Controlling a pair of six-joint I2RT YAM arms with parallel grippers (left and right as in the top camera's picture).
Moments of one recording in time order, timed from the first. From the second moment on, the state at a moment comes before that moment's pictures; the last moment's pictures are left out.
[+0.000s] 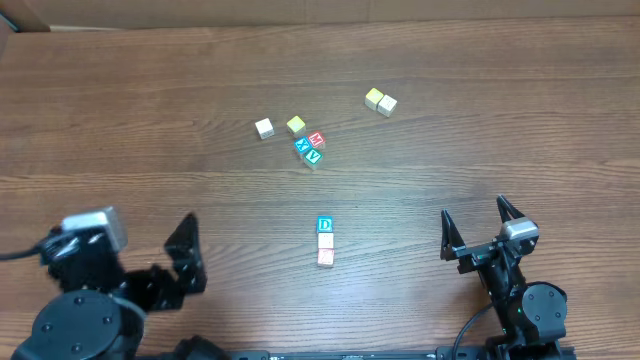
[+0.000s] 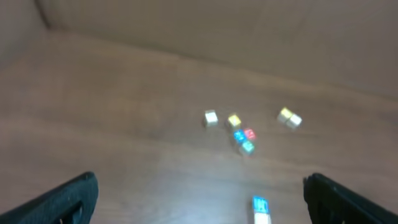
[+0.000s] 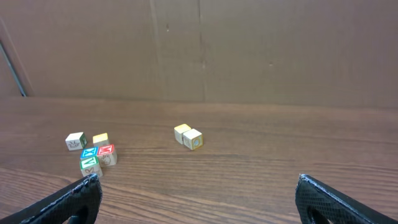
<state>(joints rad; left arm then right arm) -0.55 0.68 1.45 -1.25 -0.48 -0.43 0.15 0.01 0.02 -0.03 -0.11 0.07</state>
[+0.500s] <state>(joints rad) -0.27 0.30 0.64 -0.40 -0.07 0.13 0.15 0.01 0.02 -0.03 -0.11 0.07</state>
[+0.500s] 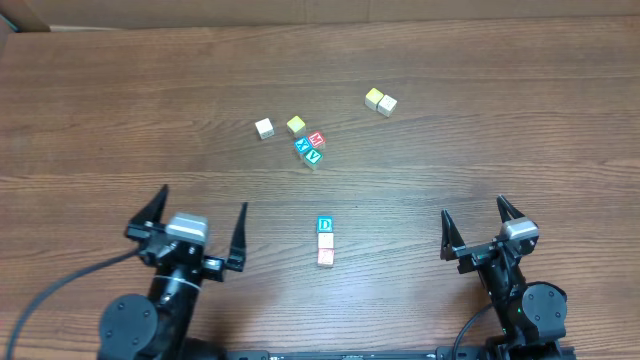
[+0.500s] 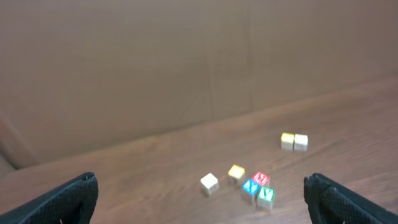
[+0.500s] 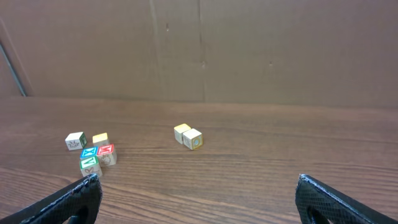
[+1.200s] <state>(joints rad) -0.09 0.02 0.07 0.01 0.24 0.11 0.15 0.01 0.02 -0.03 -0.11 0.07</state>
